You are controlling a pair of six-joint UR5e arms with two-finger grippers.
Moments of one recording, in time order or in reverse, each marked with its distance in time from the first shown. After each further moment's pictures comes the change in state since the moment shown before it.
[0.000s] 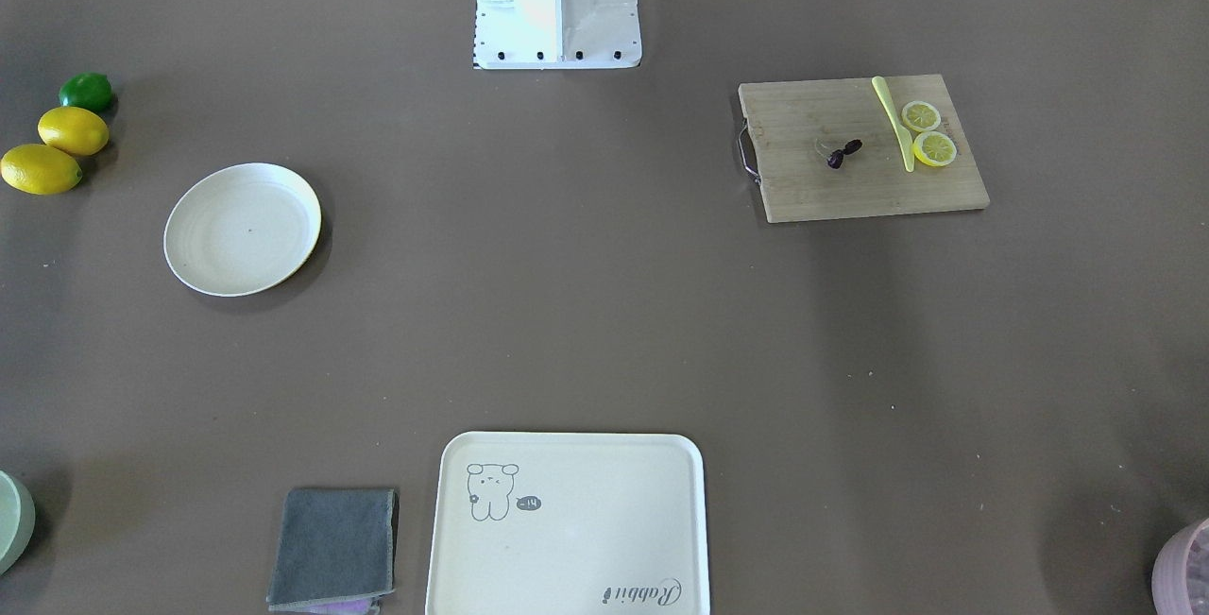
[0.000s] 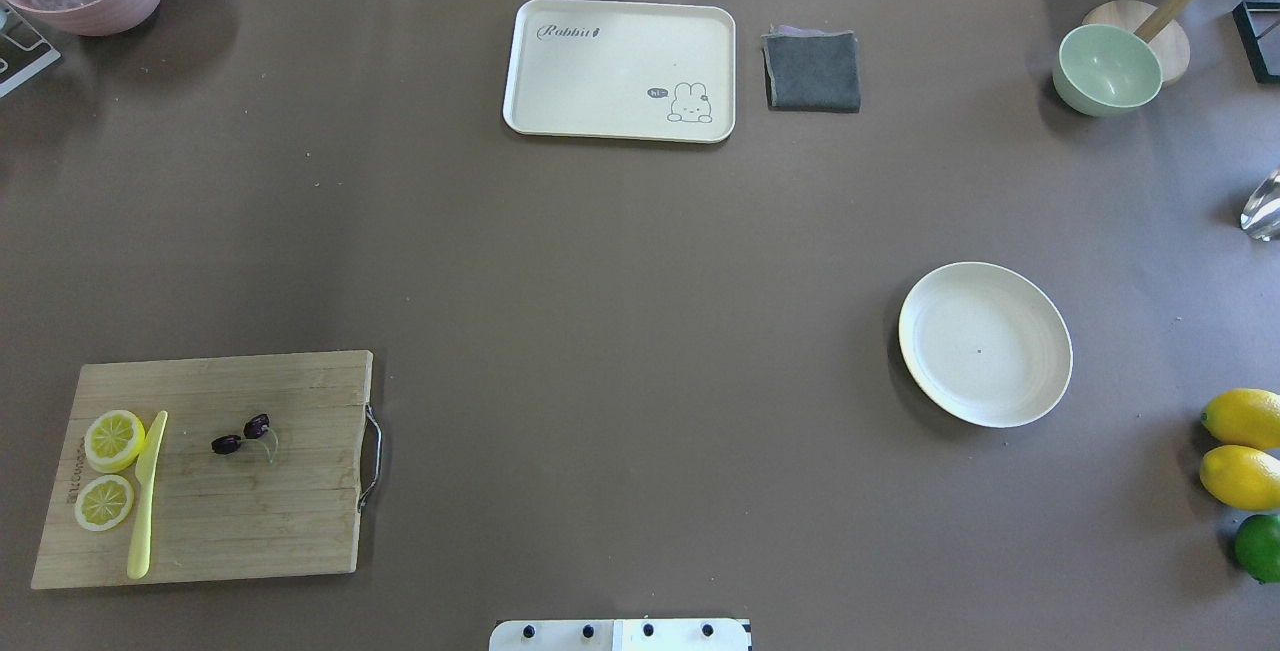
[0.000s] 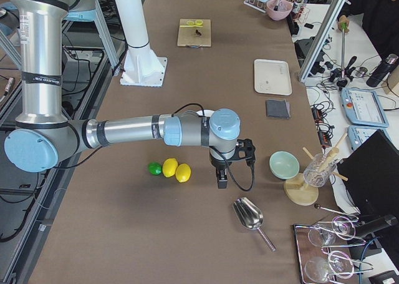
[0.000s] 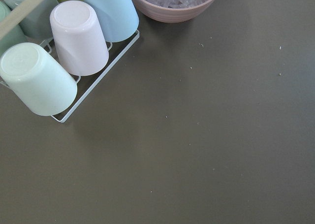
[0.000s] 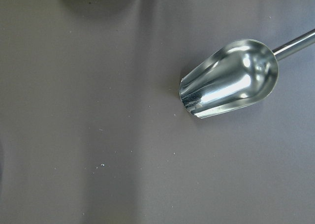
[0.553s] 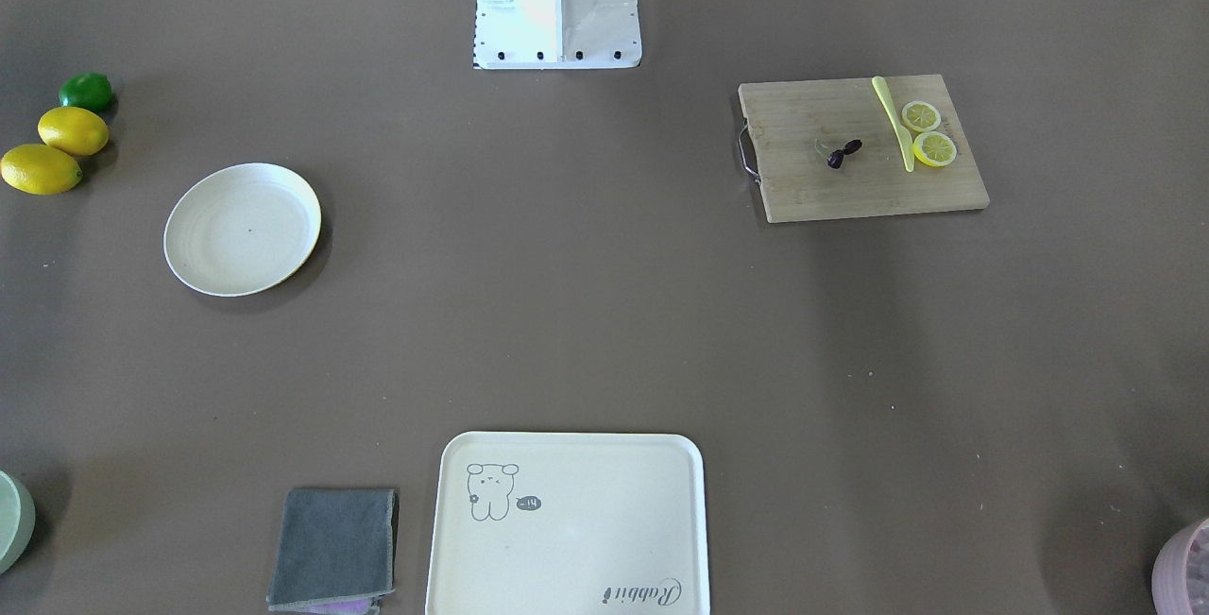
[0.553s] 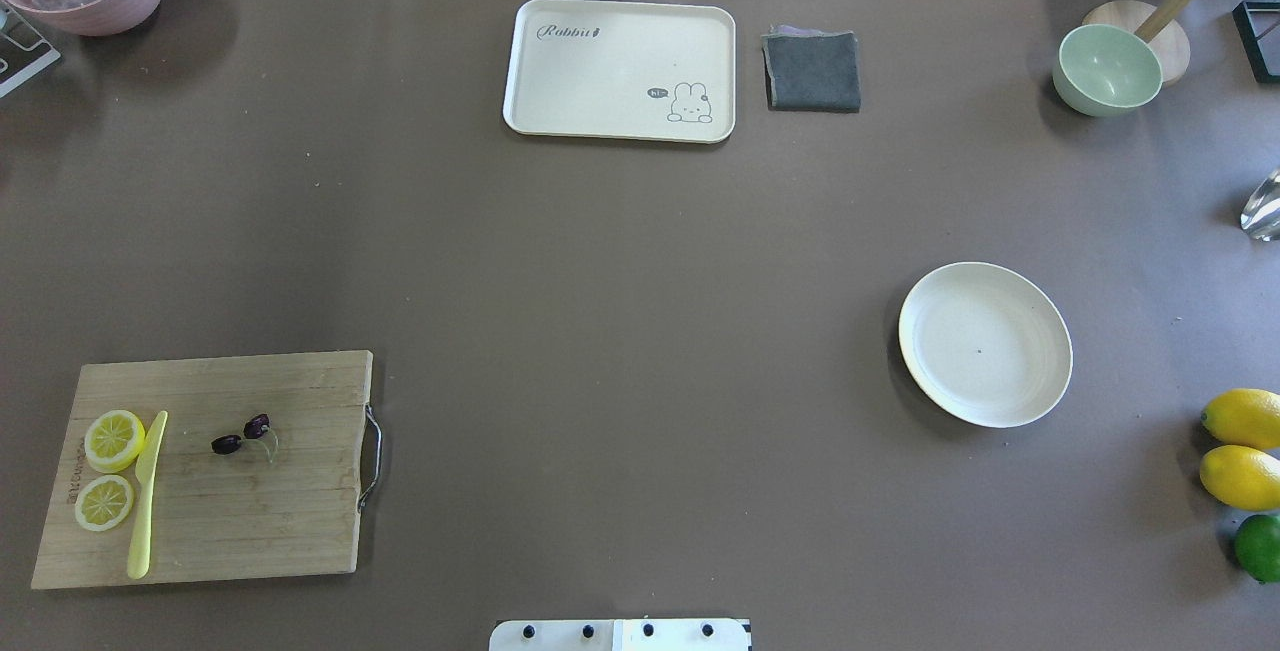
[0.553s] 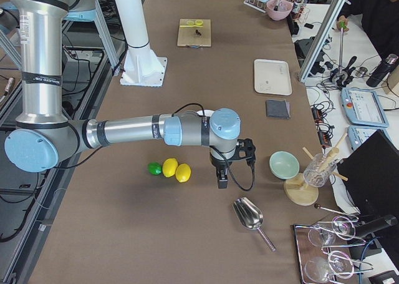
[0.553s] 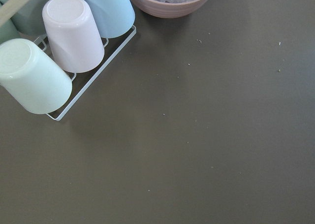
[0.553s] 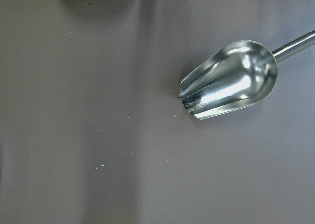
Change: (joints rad) left arm 0.005 -0.009 0.003 -0.001 0.000 0.000; right arm 0.000 0.002 -0.001 0.000 -0.003 0.000
